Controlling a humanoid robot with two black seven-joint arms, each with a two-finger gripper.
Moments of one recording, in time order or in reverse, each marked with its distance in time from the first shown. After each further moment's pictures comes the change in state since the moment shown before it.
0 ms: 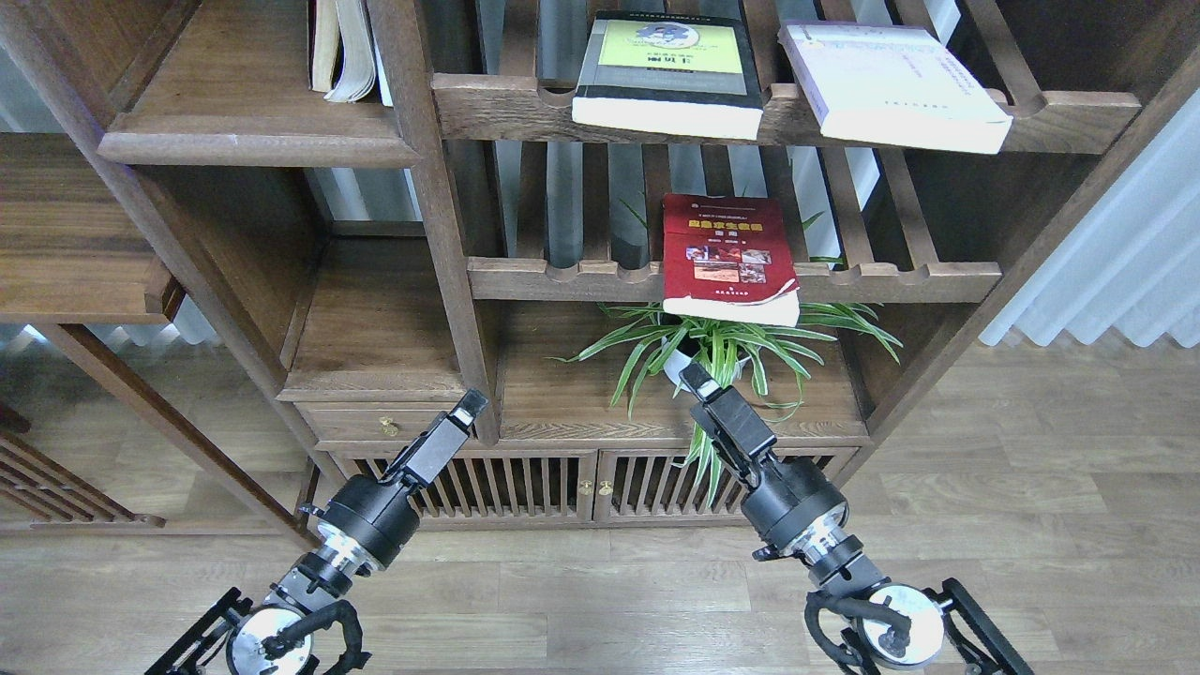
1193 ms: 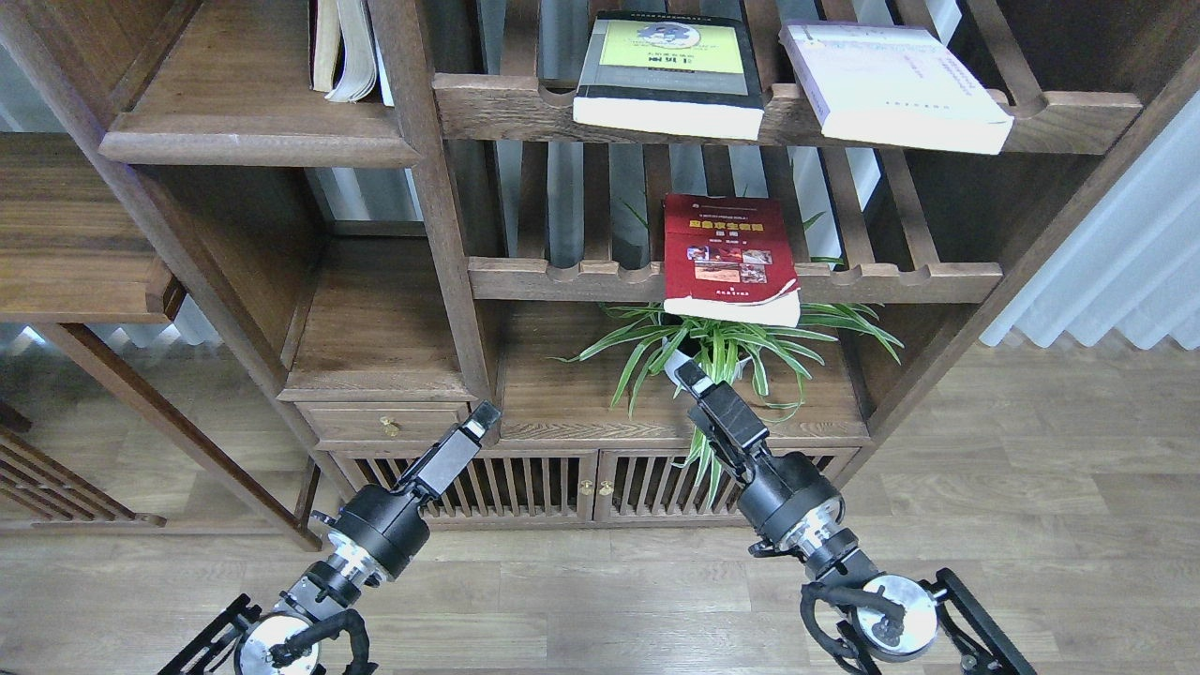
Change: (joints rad) left arm 0.002 0.000 0.034 0.006 -0.012 0.000 0.006; right arm 0.028 0.000 -0.019 -0.053 0.008 -0.070 -0.001
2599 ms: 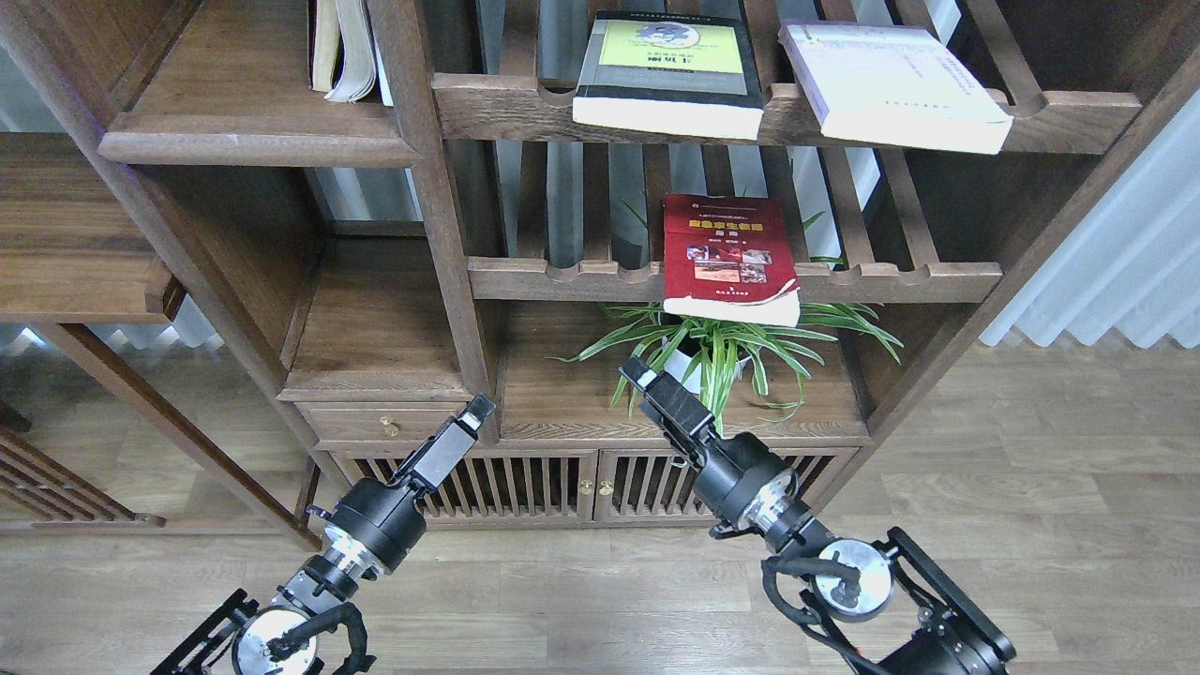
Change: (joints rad) left arm -0.006 0.000 -0.015 -0.001 -0.002 0.000 0.001; right arm 0.176 0.000 -0.118 -0.098 0.020 -0.007 0.002
